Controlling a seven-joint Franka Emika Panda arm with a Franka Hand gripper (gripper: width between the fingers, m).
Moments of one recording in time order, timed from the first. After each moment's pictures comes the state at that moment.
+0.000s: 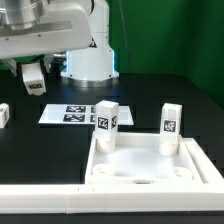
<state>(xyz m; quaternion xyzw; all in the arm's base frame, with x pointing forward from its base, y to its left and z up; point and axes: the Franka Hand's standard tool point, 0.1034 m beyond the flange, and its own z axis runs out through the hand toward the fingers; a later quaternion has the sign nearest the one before) 0.490 -0.125 0.136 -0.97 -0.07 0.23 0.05</state>
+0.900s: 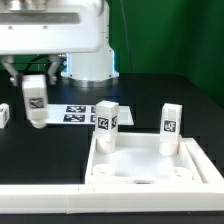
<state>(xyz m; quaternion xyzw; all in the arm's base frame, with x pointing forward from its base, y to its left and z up) 0.587 -0.087 0.141 -1.00 -0.03 -0.04 0.01</state>
